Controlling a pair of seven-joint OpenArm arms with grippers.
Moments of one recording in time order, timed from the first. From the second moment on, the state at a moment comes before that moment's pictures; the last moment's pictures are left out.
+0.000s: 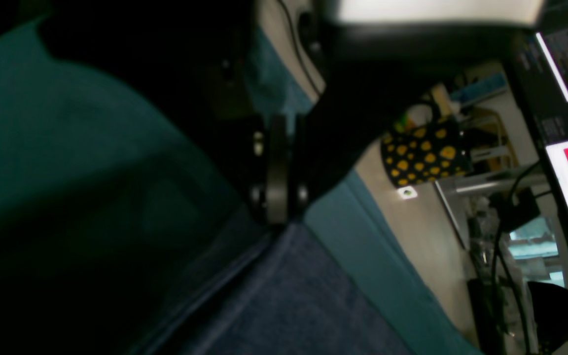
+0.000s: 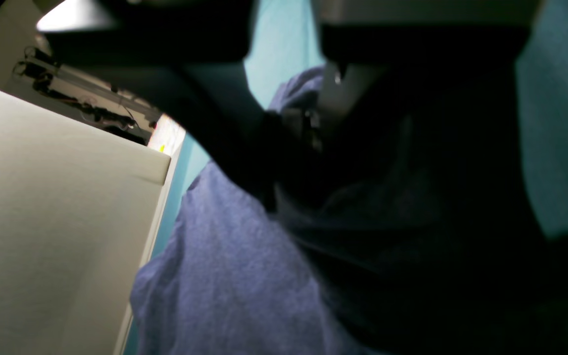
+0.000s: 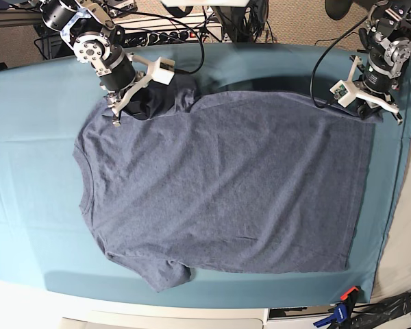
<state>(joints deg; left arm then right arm) 32.8 -46.8 10.8 110.1 22.1 -3.0 28.5 -22.1 38.7 -25.0 119.3 -50.4 22.9 -25.6</state>
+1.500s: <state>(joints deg) 25.9 -46.9 10.8 110.1 17.3 -4.5 28.6 -6.7 35.7 -18.6 110.6 -43.1 26.3 -20.3</state>
